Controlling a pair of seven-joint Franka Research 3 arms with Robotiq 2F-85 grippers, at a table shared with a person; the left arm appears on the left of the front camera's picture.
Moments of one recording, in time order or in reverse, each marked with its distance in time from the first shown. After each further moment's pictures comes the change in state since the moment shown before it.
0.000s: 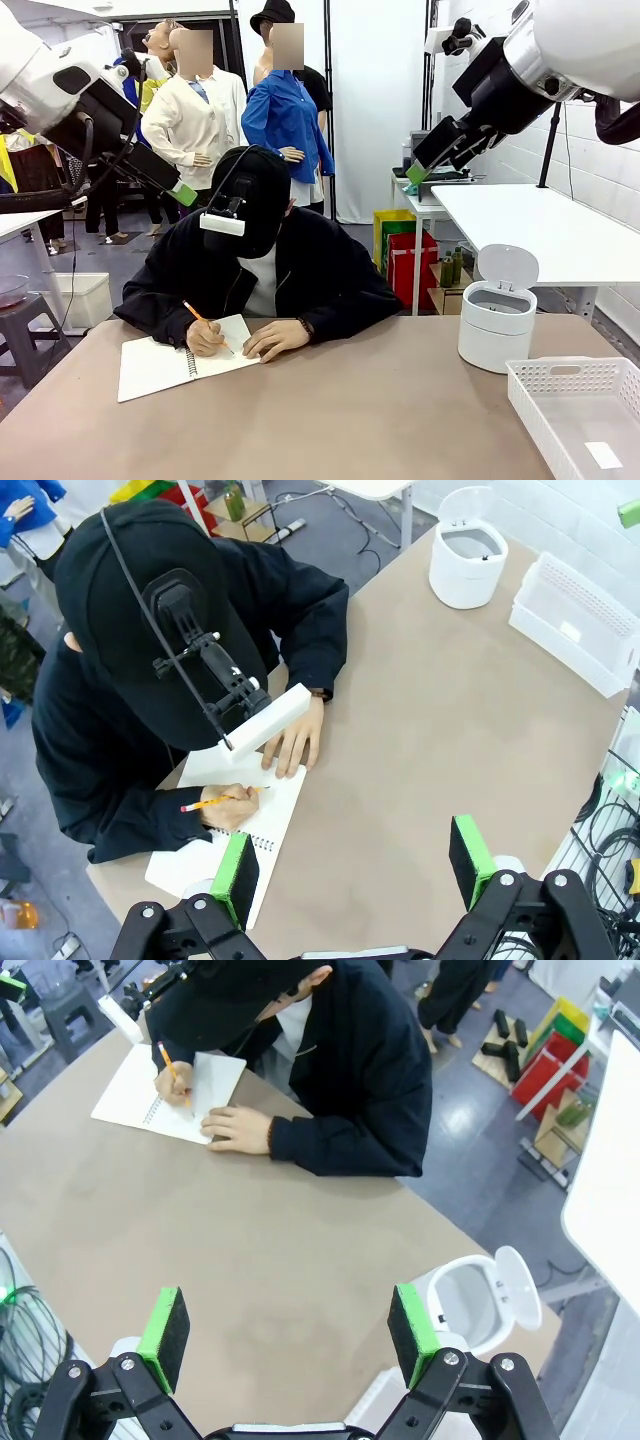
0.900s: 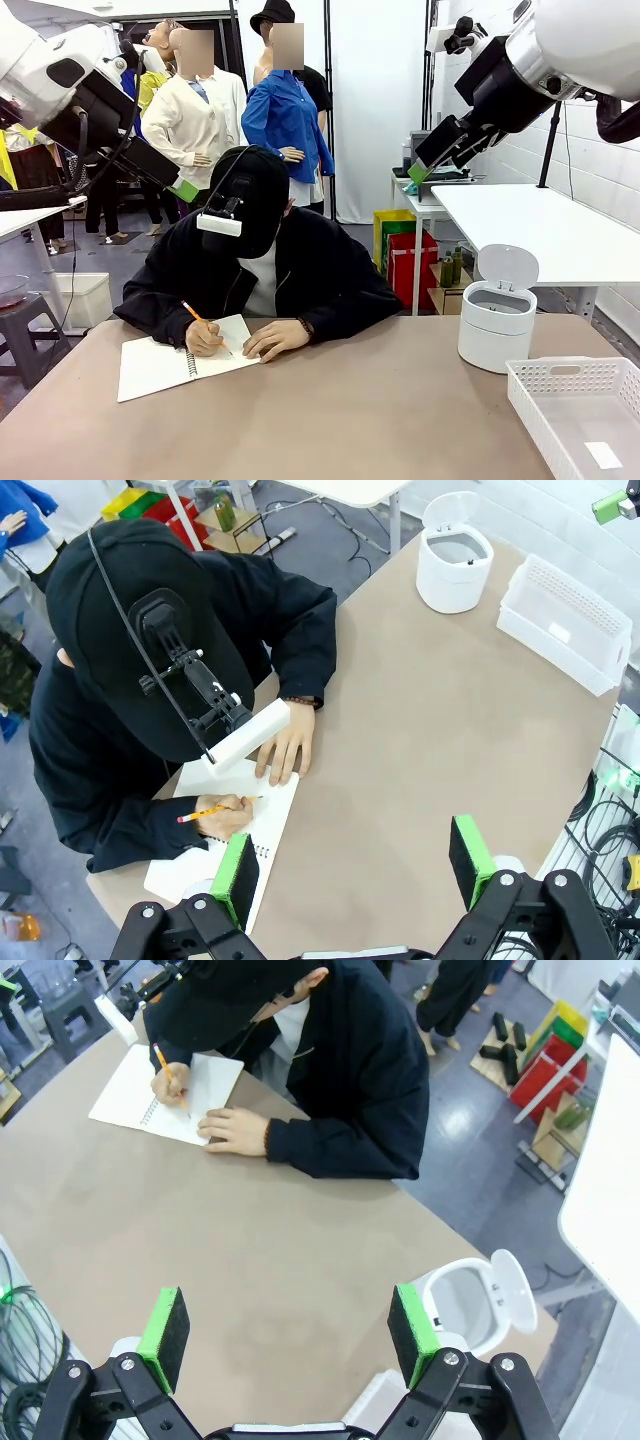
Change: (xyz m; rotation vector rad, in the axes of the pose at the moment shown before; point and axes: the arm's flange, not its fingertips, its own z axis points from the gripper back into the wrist) left arm 0.002 -0.007 0.007 -0.015 -0.018 -0.021; right arm 0.001 -0.003 0.000 -0.003 -0.004 0.009
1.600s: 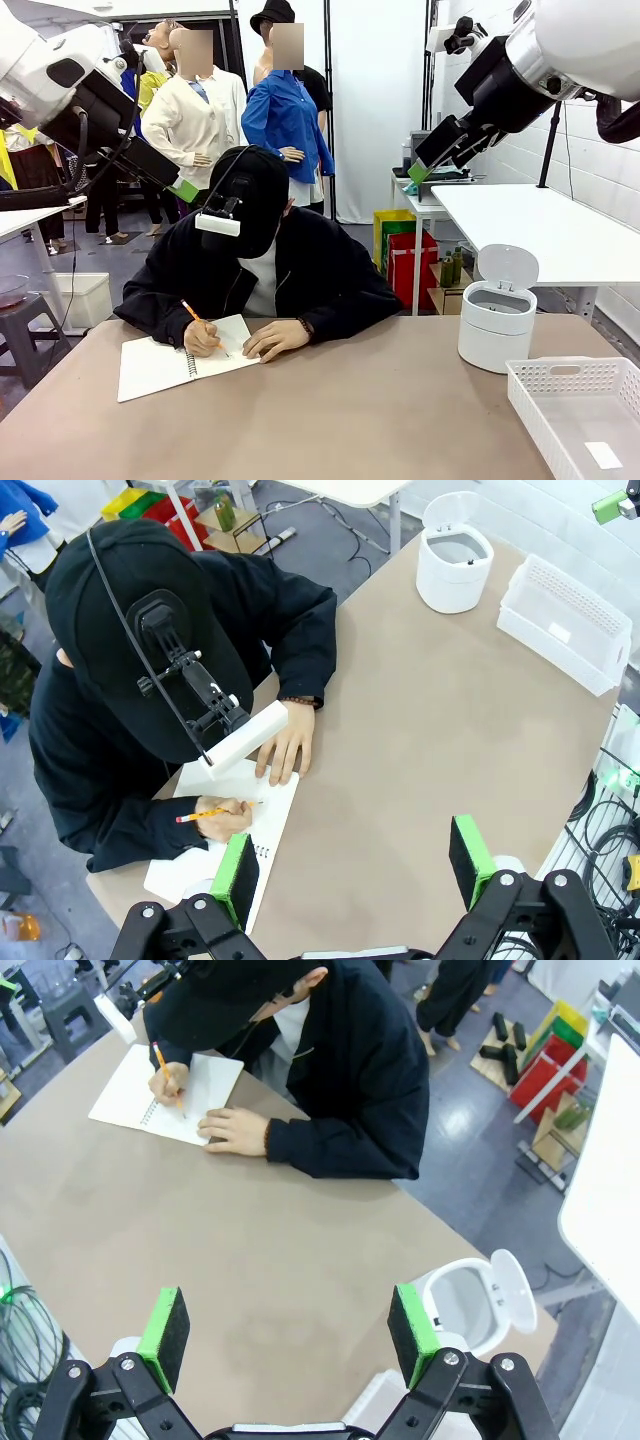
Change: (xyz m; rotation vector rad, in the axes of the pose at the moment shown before) left arm 0.000 0.000 0.000 0.000 0.000 0.000; right arm 0.000 0.000 0.000 0.000 0.000 0.000
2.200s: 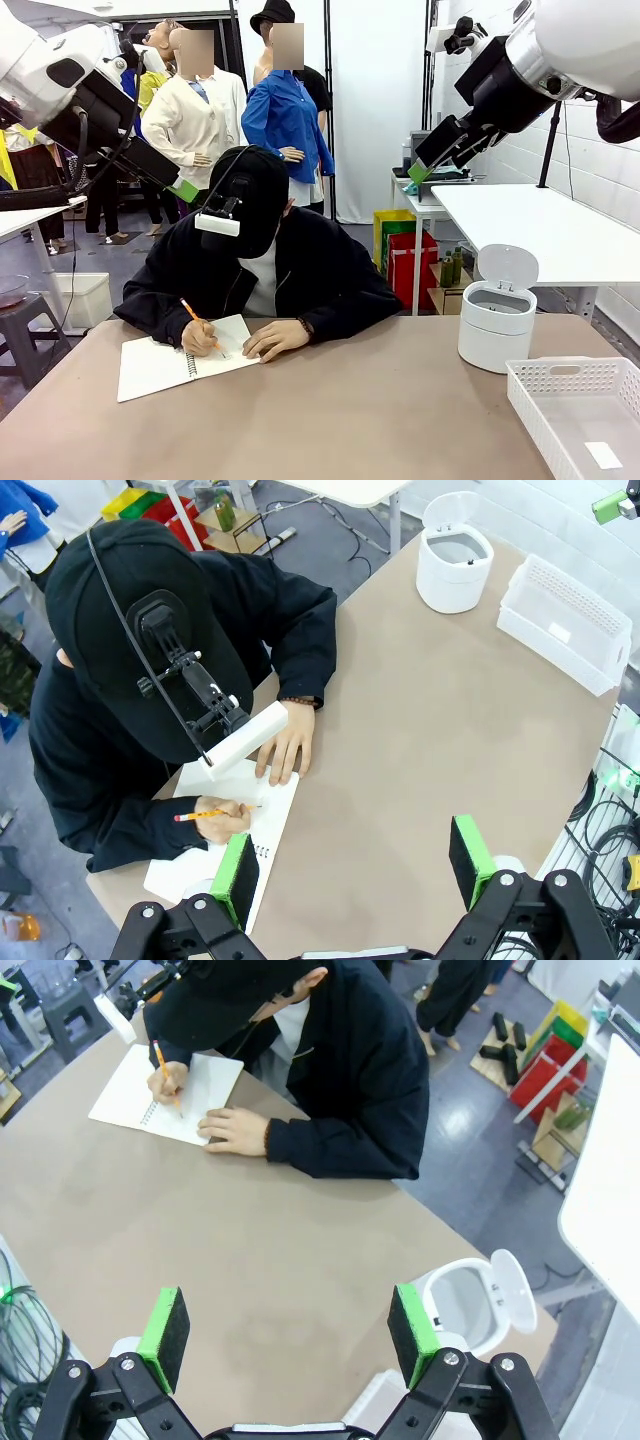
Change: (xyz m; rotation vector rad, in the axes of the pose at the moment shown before) left arm 0.000 0.000 0.000 0.000 0.000 0.000; right arm 0.000 0.000 0.000 0.000 0.000 0.000
